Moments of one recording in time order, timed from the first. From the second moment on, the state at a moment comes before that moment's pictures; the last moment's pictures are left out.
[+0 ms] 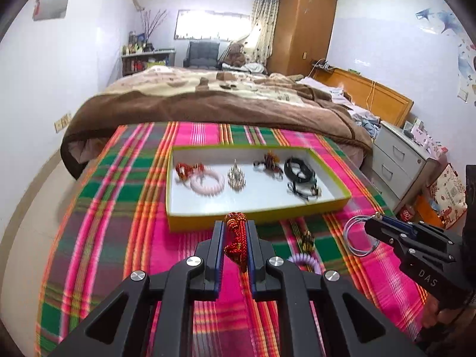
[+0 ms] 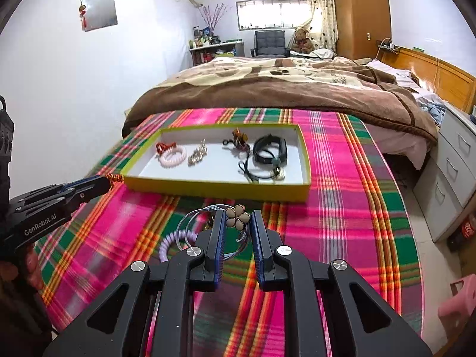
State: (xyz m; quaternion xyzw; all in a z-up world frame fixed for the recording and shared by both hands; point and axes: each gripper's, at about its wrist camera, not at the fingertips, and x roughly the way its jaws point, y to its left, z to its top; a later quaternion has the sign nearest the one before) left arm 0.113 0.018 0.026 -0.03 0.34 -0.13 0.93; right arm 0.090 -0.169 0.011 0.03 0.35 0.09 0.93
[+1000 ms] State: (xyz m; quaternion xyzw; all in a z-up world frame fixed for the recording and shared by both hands) left arm 0.230 0.029 -0.015 -0.02 0.39 -0.13 0.91; right arm 0.239 -0.139 -0.016 0.02 0.41 0.08 0.91
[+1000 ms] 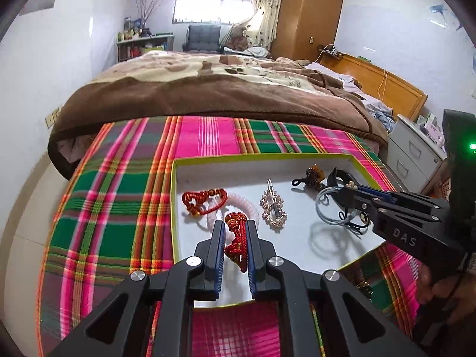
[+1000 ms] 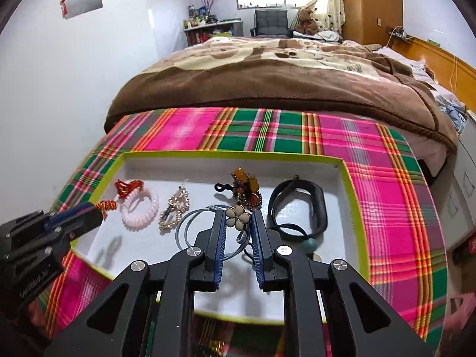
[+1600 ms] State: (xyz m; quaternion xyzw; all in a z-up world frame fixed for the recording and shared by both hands) left arm 0.233 0.022 -0.033 -0.02 0.42 -0.13 0.90; right arm 0.251 -0.126 -0.036 -0.02 0.43 0.08 0.90
